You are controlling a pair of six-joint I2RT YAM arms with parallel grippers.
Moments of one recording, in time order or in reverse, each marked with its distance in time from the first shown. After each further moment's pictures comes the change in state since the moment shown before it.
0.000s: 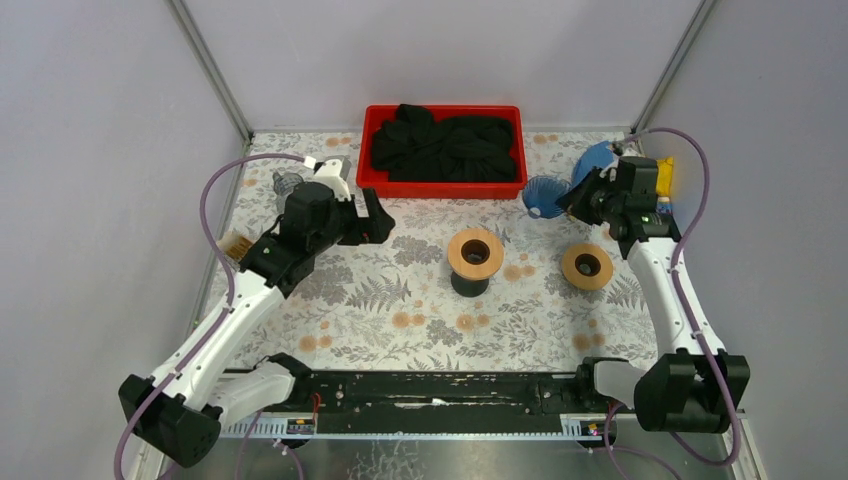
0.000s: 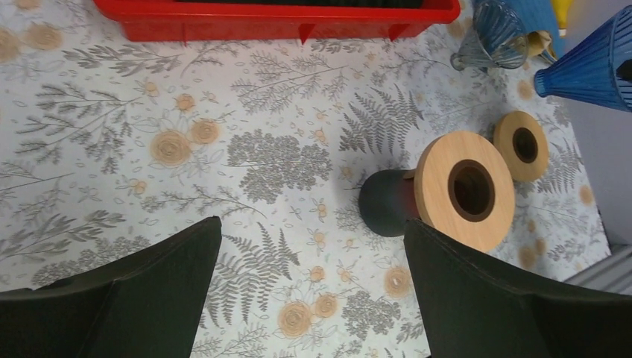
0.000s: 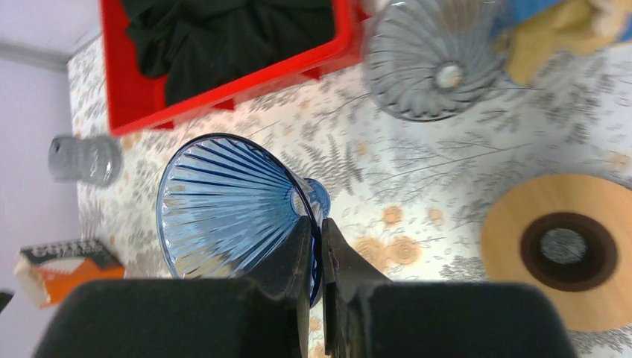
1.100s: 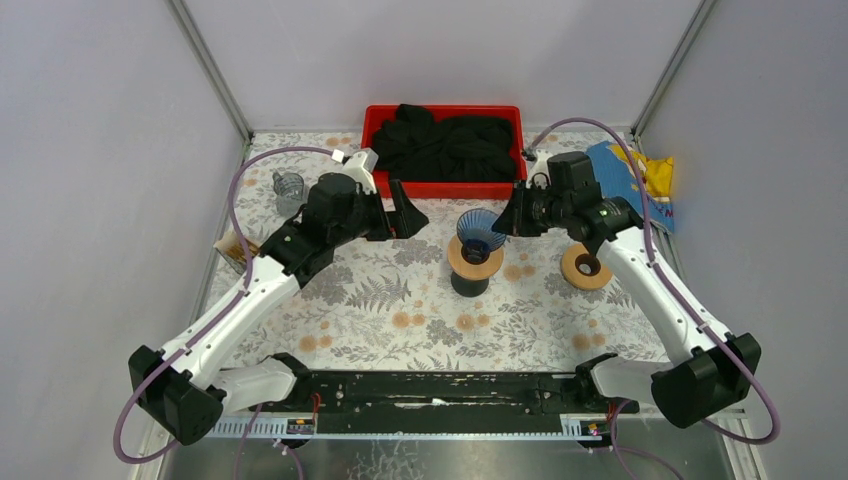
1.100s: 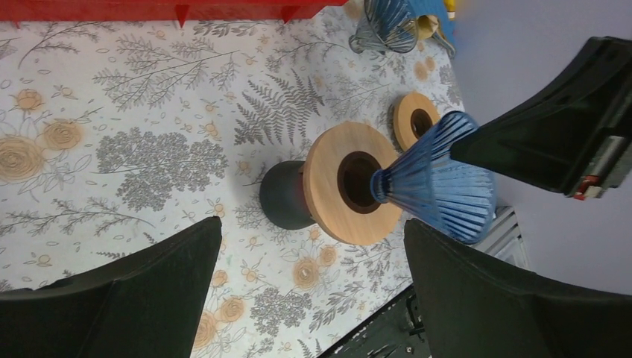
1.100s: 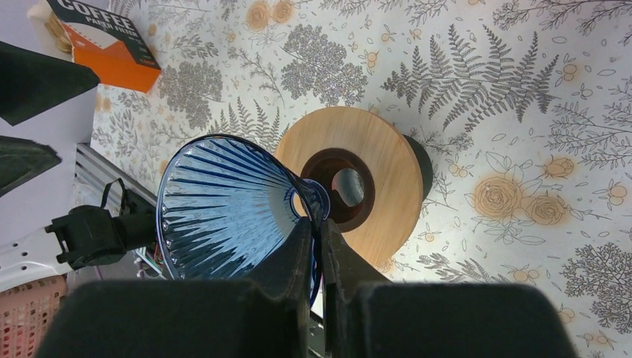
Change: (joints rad) left arm -0.116 0.123 0.087 0.066 0.115 -0.180; right arm 0.445 0.052 0.192 -0.238 -0.095 -0.115
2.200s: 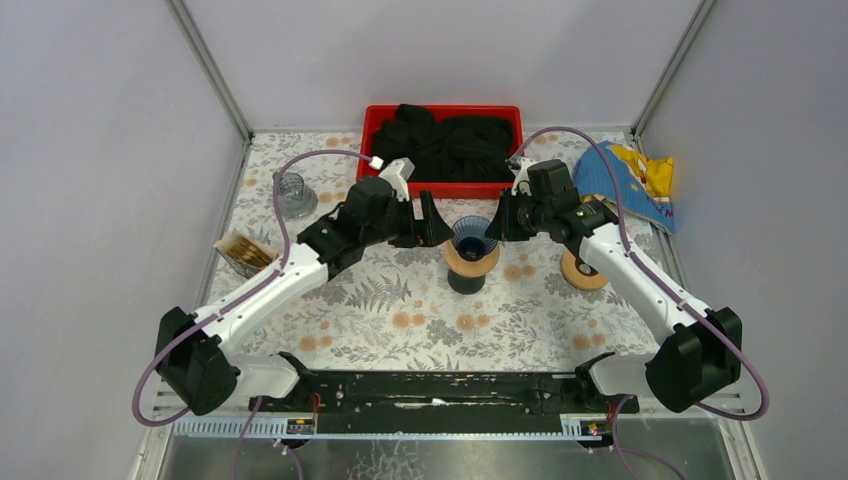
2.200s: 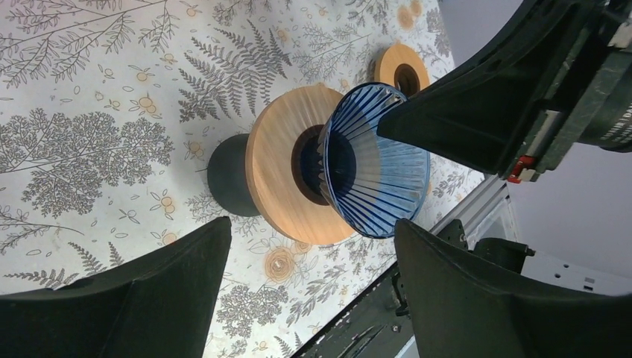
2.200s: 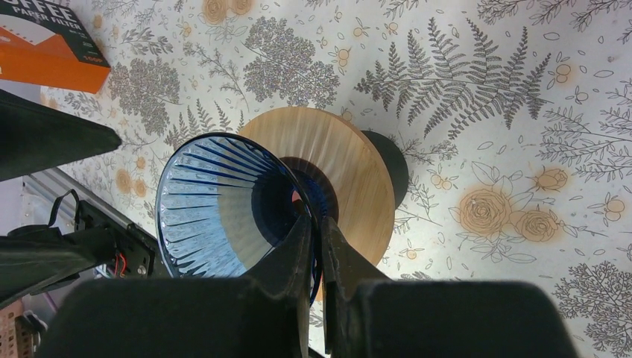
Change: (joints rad) left arm -0.092 0.149 0.000 0.101 0.056 -0.048; right arm 0.052 0.081 -0.085 0.114 0.085 -0.011
